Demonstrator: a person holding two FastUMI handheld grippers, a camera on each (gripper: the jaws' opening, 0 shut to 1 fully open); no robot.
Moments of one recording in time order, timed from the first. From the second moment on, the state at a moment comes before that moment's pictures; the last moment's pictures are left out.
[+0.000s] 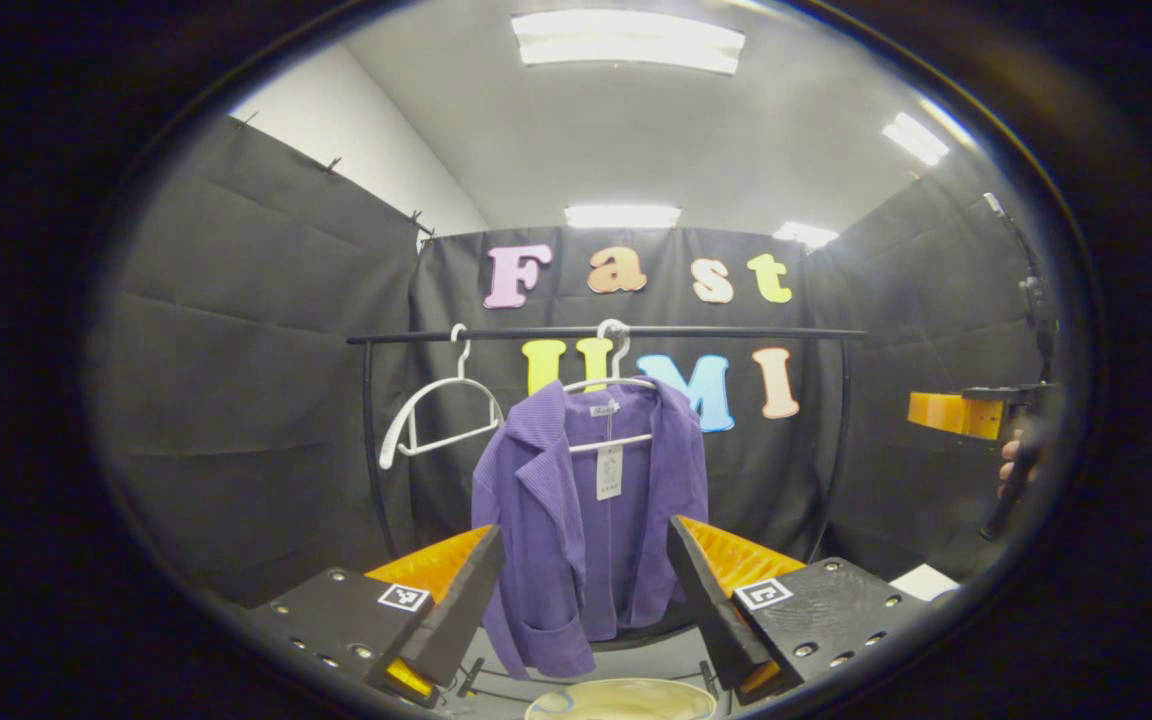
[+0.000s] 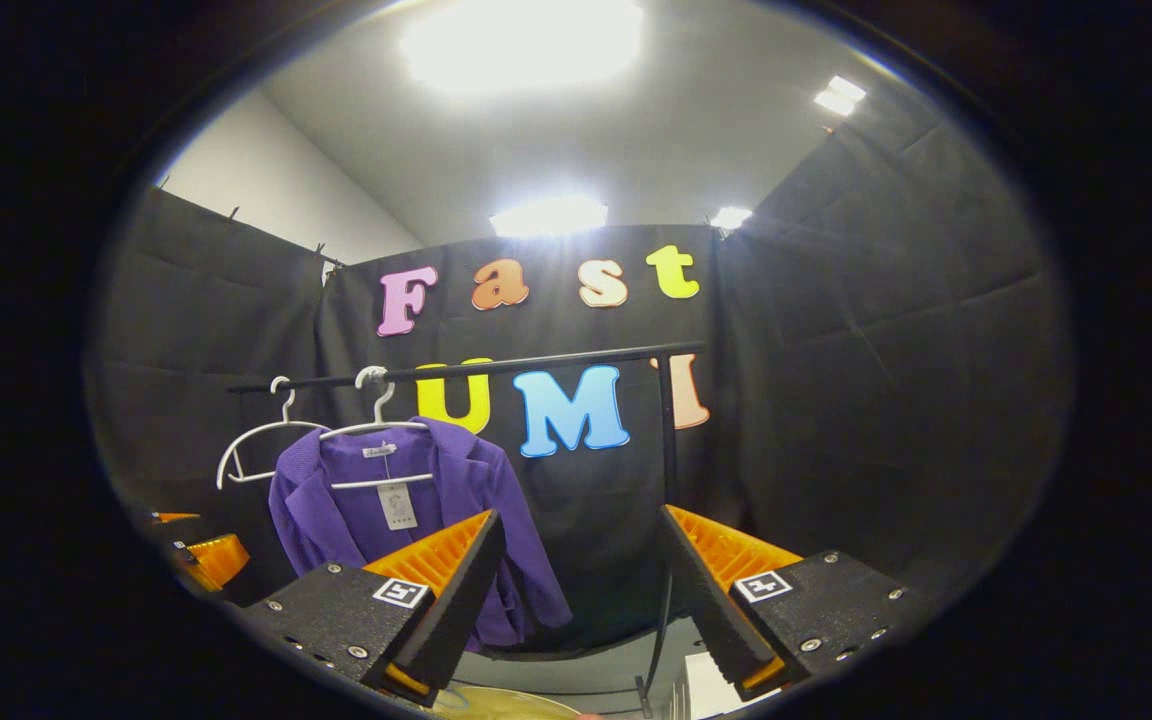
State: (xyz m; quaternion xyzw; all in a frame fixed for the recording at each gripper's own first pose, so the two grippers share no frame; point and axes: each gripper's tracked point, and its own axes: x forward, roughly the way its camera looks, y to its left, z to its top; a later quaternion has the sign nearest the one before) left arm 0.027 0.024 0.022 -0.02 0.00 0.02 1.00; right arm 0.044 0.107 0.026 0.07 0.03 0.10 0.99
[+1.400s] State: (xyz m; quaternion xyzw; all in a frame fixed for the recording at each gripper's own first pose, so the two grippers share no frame) left arm 0.258 0.084 -0.019 -0.10 0.07 0.21 0.97; right arm 0.281 0.337 -0.072 0.11 0.16 0.30 0.93
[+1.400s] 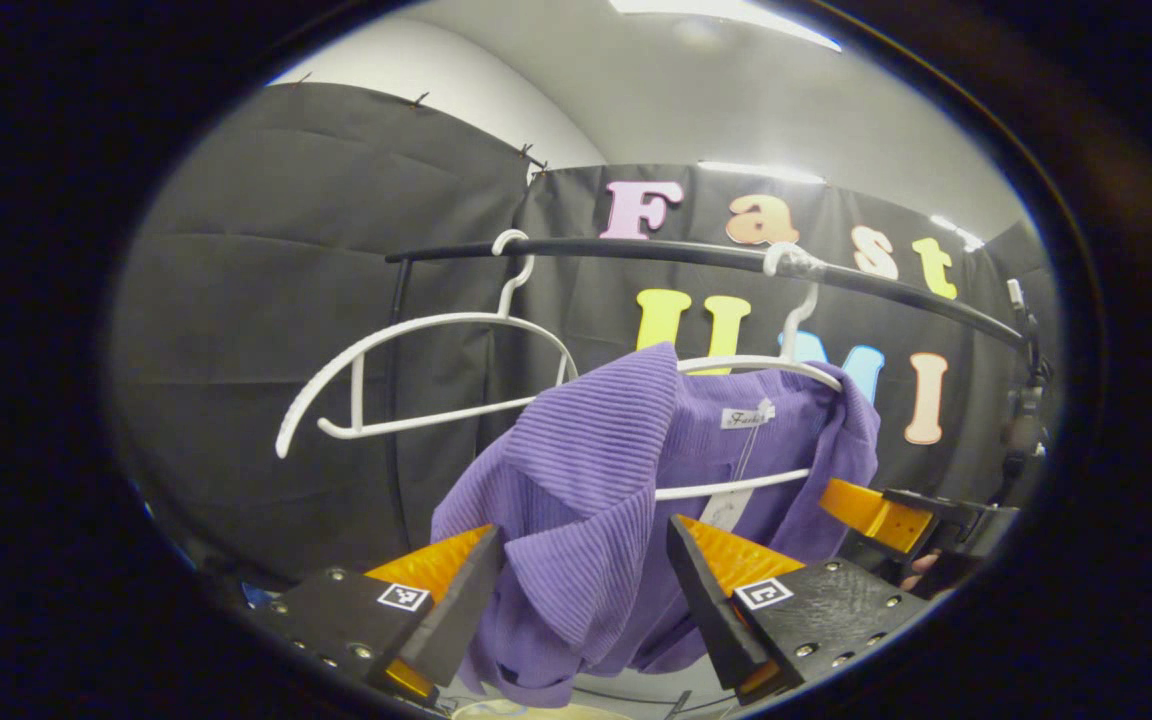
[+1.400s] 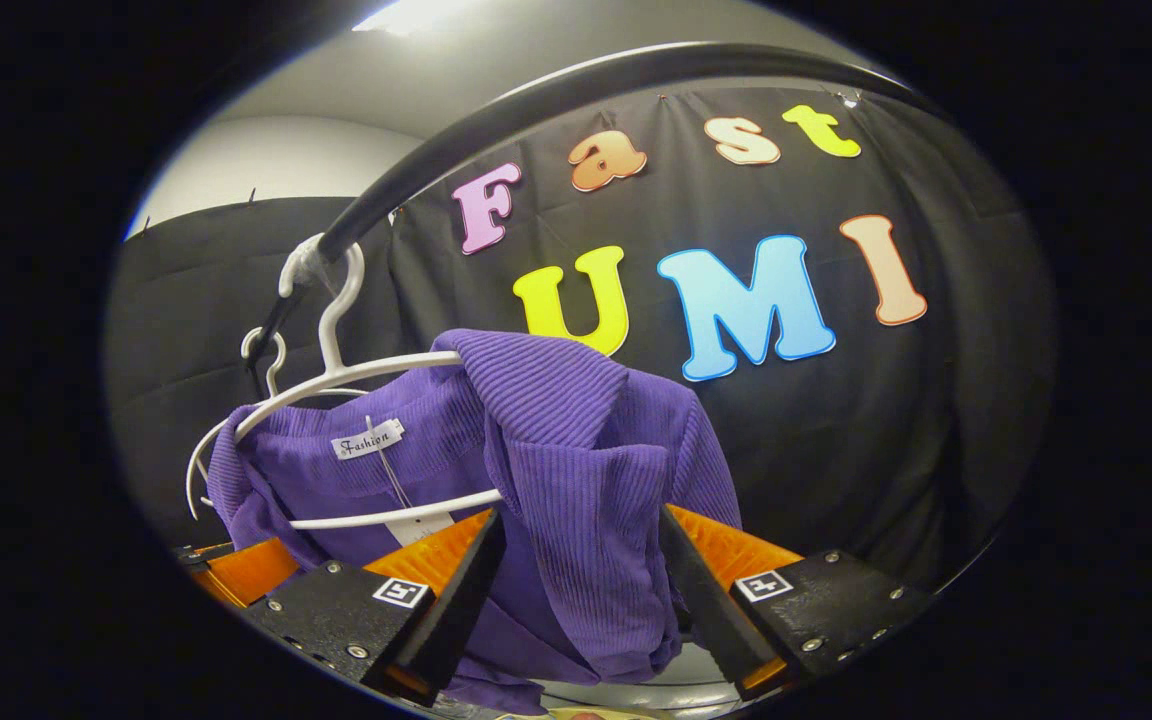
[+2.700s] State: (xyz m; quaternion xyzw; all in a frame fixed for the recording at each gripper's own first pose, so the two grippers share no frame) left arm 0.249 0.075 0.011 -0.09 -0.01 0.21 0.97; right arm 0.314 0.332 -0.061 0.10 0.09 0.35 0.92
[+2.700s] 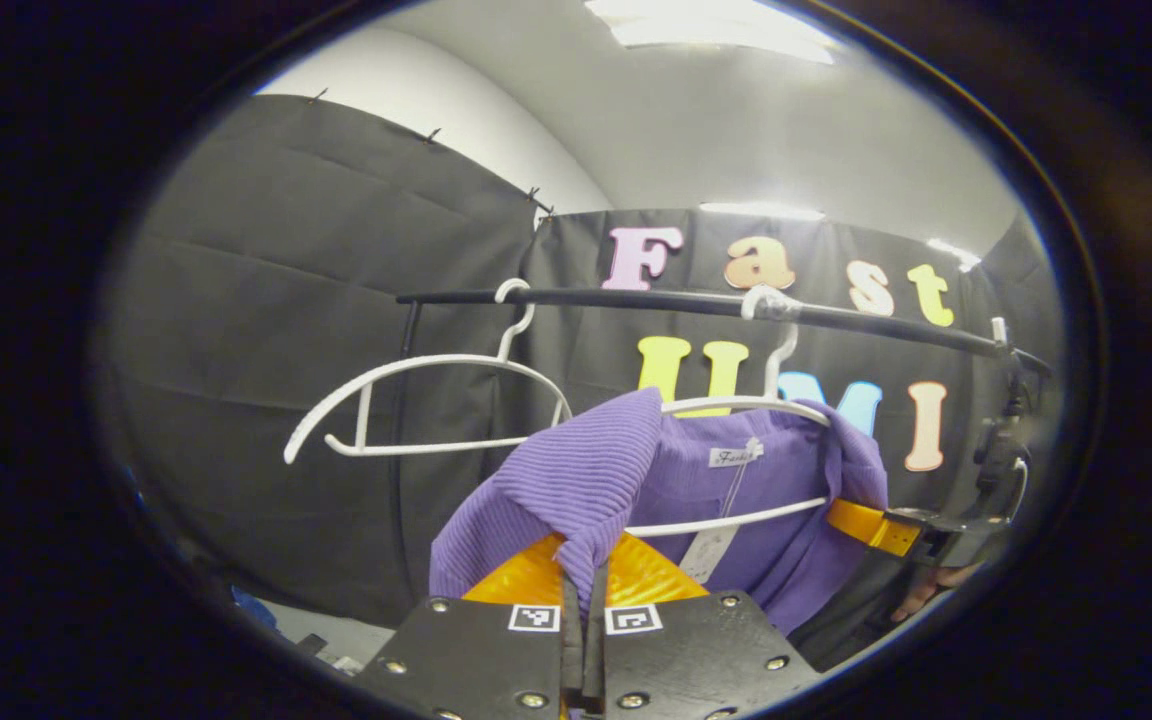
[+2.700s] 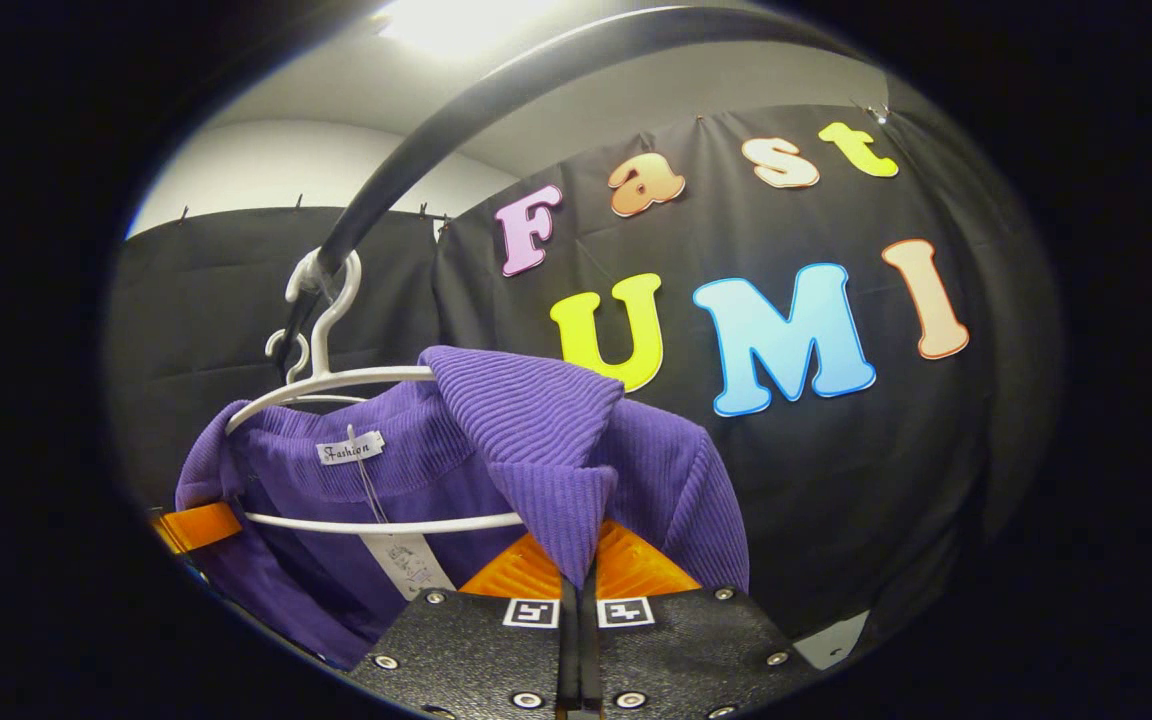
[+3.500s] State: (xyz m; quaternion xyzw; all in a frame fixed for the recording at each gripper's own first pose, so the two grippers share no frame) left arm 0.214 0.127 0.064 -0.10 -0.06 0.17 0.98; right arm 0.357 0.274 -0.018 0.01 -0.04 0.25 0.97
